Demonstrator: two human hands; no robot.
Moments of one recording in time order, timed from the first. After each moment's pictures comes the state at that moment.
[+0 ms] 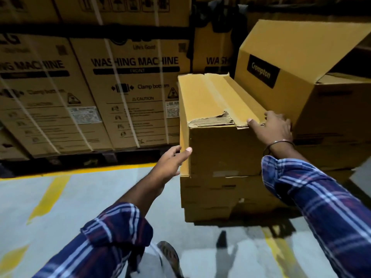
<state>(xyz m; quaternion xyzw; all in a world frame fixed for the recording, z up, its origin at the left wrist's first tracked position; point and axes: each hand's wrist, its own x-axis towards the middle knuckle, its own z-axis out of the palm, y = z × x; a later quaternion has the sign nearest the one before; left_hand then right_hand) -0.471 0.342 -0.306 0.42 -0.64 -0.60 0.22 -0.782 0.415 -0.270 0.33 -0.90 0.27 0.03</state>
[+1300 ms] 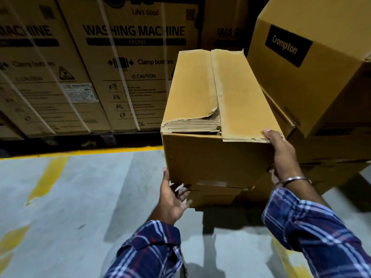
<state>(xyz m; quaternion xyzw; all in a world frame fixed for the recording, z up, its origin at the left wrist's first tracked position) -0.470 0.352 -0.469 0.46 -0.12 -0.83 0.29 -0.694 0.458 -0.323 0.15 -0.68 0.66 -0.27</state>
